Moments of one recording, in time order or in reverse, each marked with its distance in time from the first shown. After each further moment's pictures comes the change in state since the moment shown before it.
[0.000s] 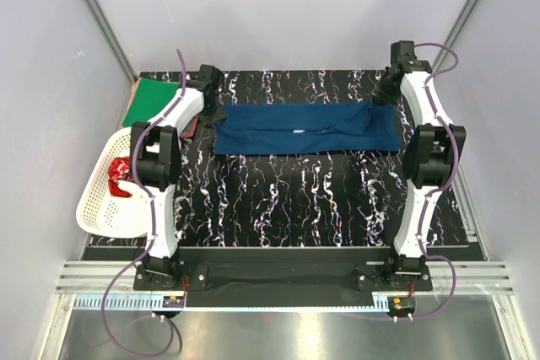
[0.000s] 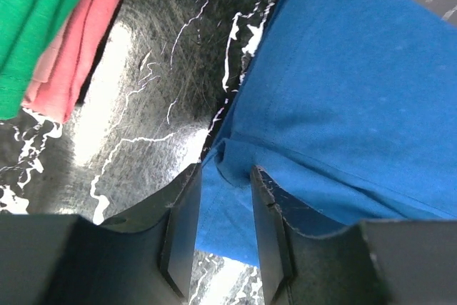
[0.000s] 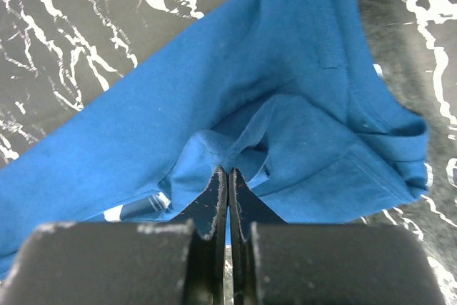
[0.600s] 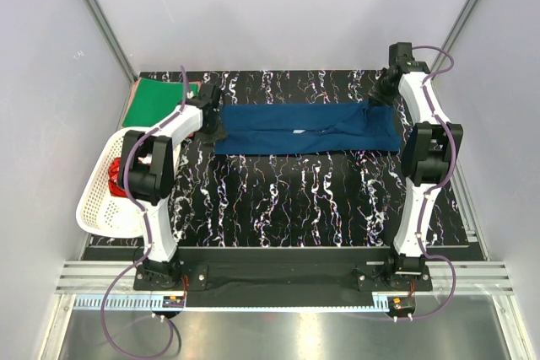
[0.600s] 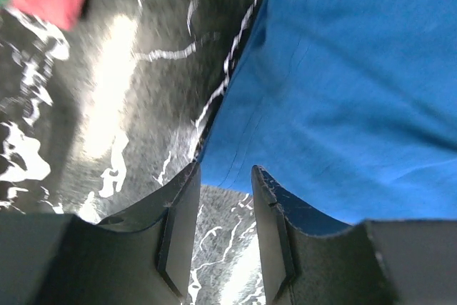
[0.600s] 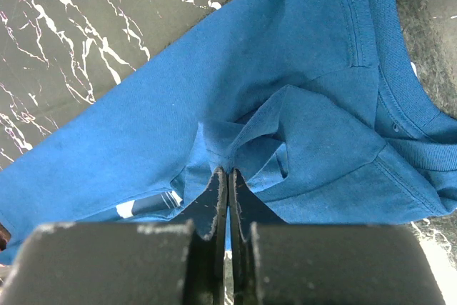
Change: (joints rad) left arm -0.031 -0.200 -0.326 0.111 0.037 0.053; right arm -0.001 0.044 0.017 0.013 -0.076 0.022
